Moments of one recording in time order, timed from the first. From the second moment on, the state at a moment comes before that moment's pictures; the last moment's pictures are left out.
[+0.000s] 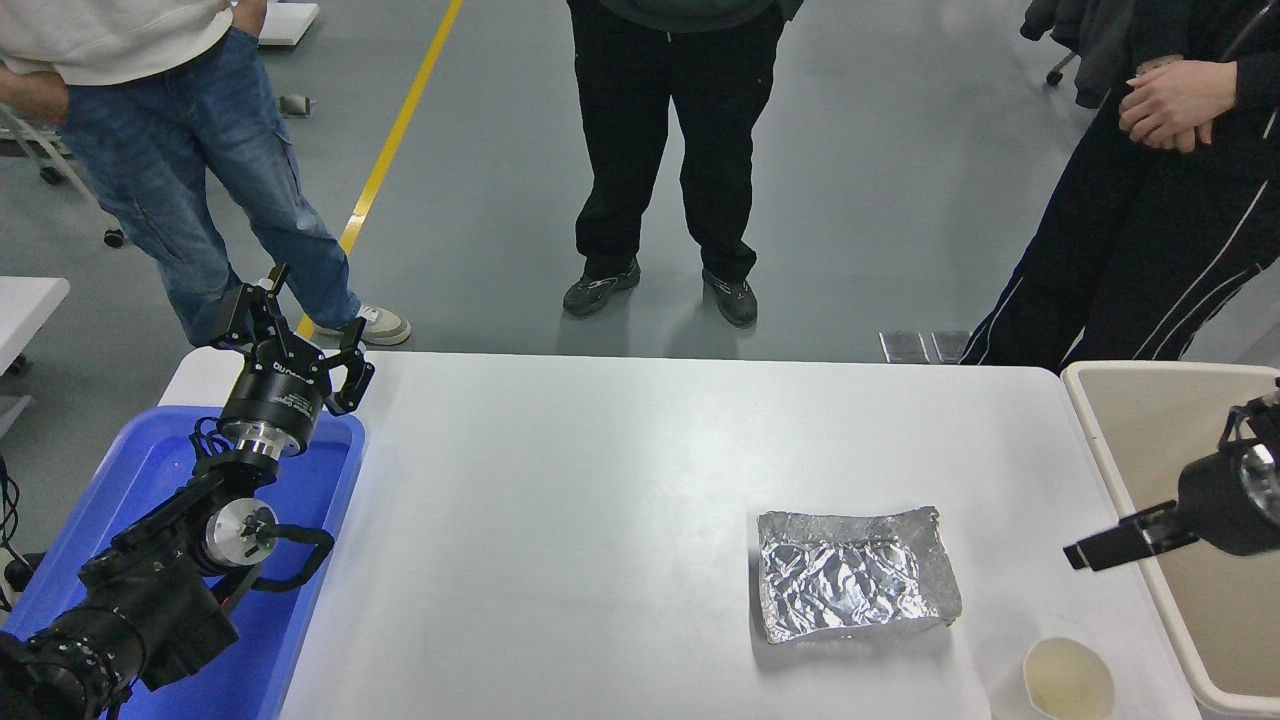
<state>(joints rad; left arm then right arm) -0.61 0.29 -0.84 -0.45 0.19 -0.47 -0.66 1.49 -0.95 -0.81 1.28 -1.35 0.32 0.41</state>
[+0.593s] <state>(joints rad) -0.61 0.29 -0.84 -0.45 0.19 -0.47 -0.66 1.30 -0.99 -0.69 1.32 -1.36 0.30 0.41</state>
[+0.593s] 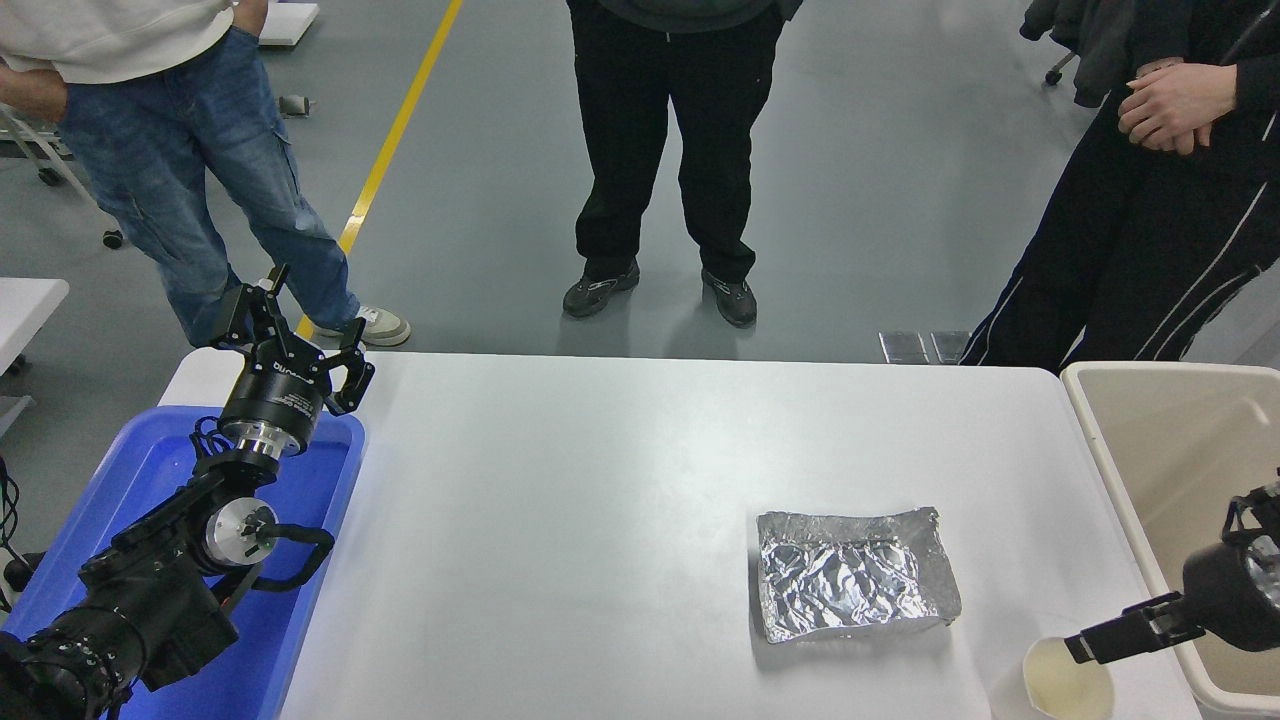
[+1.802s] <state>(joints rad) -0.61 0.29 -0.84 -0.45 0.19 -0.47 -0.66 1.03 -0.95 -0.51 1.16 -1.37 0.22 0.42</state>
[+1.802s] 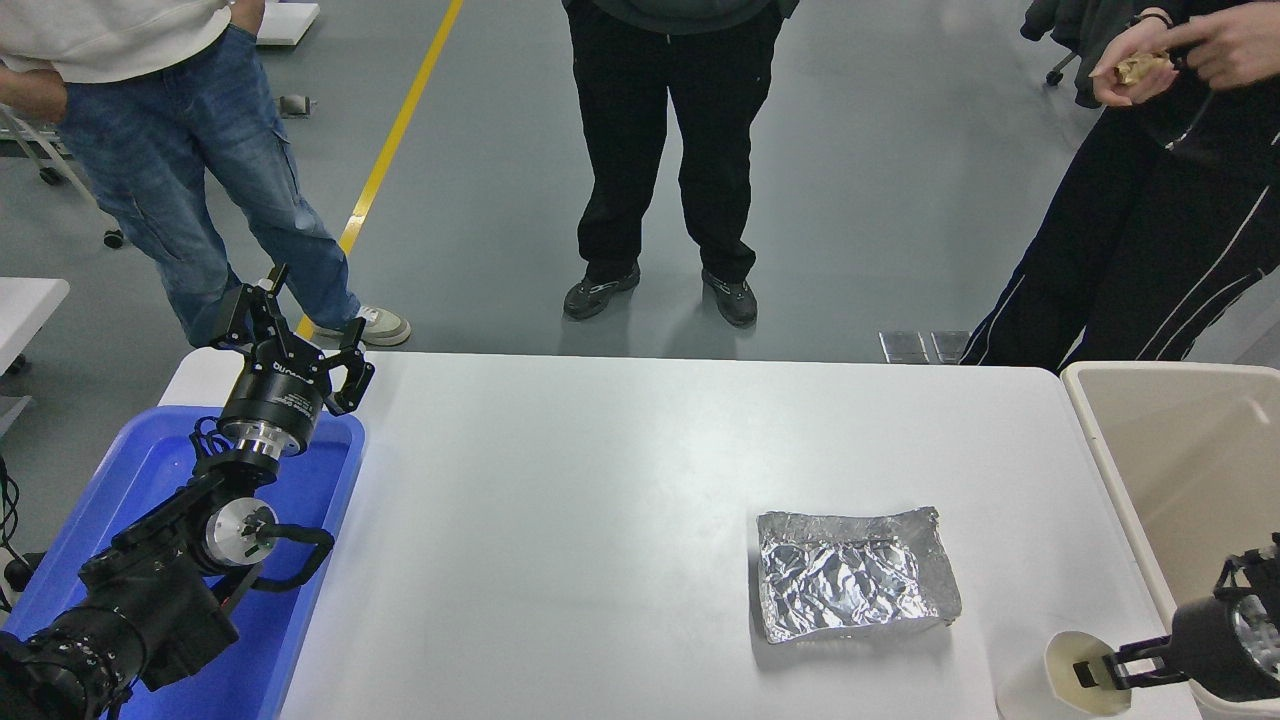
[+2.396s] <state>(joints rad) -0.61 0.29 -0.84 -0.45 0.19 -0.47 -0.66 1.09 -1.12 -0.30 1.27 -1.33 0.26 0.49</state>
